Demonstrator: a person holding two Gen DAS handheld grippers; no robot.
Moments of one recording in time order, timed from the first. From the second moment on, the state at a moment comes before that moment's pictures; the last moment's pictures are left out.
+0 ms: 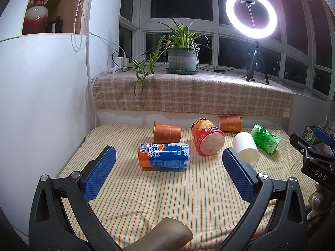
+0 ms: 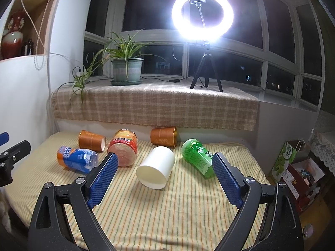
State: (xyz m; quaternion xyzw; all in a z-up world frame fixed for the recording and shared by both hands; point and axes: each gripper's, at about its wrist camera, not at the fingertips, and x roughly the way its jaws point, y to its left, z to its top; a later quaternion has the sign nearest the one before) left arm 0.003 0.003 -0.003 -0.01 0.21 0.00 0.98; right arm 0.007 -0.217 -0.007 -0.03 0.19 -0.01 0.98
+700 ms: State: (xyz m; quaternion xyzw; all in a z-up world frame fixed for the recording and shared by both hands) left arm 0.002 0.014 -0.014 -0.01 0.22 0.01 0.98; right arm 0.019 -0.206 -0.010 -0.04 0.20 0.00 0.98
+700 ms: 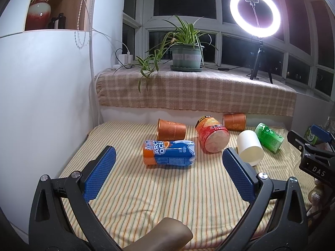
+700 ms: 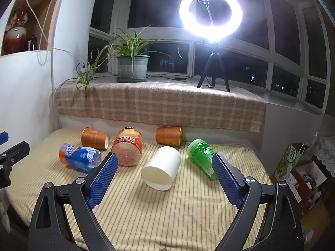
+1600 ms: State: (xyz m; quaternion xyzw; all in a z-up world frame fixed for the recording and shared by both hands) left arm -0.003 0.064 -0.050 -0.05 0.28 0.03 0.96; right arm 0.193 -0.172 -0.040 0.03 0.40 0.18 0.90
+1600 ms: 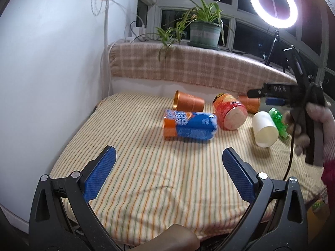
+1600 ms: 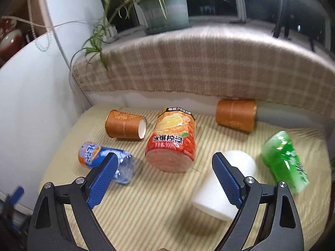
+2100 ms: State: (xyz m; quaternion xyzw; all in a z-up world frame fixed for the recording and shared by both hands) left arm -0.010 0.091 -0.053 -0.08 0.29 0.05 0.95; right arm 0.287 -0.167 -0.081 0.09 0.51 0.17 0.84
